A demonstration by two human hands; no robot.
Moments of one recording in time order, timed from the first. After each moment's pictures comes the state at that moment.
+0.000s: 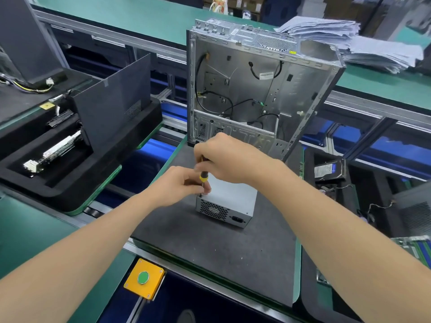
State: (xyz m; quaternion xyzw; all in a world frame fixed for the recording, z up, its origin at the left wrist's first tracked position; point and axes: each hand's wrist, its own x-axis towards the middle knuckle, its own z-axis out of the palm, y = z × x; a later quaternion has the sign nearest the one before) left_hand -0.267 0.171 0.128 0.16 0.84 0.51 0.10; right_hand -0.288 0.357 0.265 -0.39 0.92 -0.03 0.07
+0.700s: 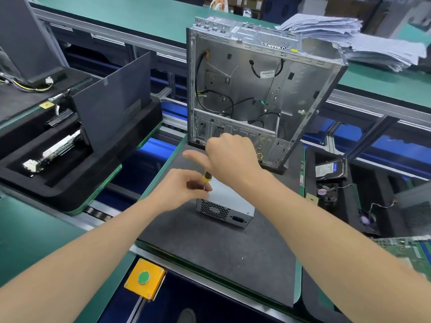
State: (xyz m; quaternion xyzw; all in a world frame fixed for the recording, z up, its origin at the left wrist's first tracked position) left_hand -0.263 0.181 0.117 0.11 0.85 0.51 0.07; right_hand -0.280 0.343 0.249 -0.23 0.97 0.03 -0.06
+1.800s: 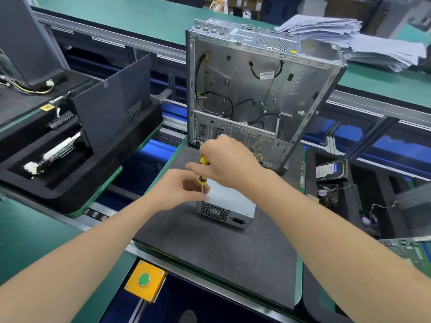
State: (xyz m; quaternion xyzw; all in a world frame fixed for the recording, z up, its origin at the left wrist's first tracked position) left_hand -0.262 0.173 0.124 0.10 0.82 0.55 0.10; right_hand -0.283 0.346 0.253 -0.30 0.95 -0.06 0.00
